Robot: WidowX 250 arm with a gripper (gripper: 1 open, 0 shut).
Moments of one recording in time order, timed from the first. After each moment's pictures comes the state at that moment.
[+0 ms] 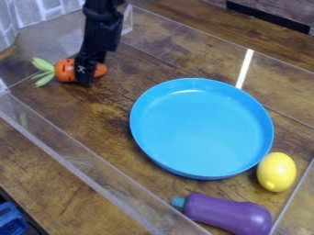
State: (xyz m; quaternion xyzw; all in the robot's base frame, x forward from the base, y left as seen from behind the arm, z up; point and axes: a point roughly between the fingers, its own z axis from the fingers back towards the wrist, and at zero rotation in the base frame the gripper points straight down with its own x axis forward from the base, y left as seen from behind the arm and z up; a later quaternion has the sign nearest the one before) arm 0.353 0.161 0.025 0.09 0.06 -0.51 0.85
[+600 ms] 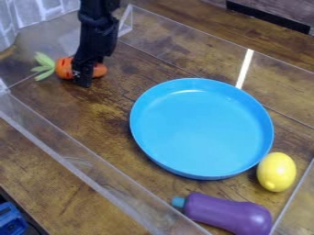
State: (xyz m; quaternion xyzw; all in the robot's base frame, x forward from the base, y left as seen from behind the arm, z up) arm 0.348 0.172 0.022 0.11 0.05 -0.52 0.84
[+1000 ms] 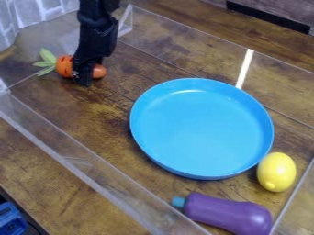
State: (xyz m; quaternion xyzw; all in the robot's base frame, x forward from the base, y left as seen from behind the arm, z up) arm 0.348 0.172 0.022 0.11 0.05 -0.54 0.83
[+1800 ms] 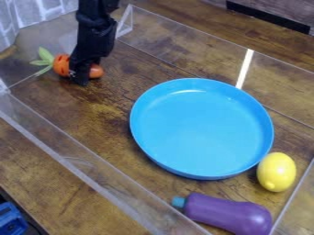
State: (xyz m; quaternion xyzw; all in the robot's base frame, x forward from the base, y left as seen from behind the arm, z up) arm 0.341 0.175 0.024 0.10 0.08 -0.54 0.83
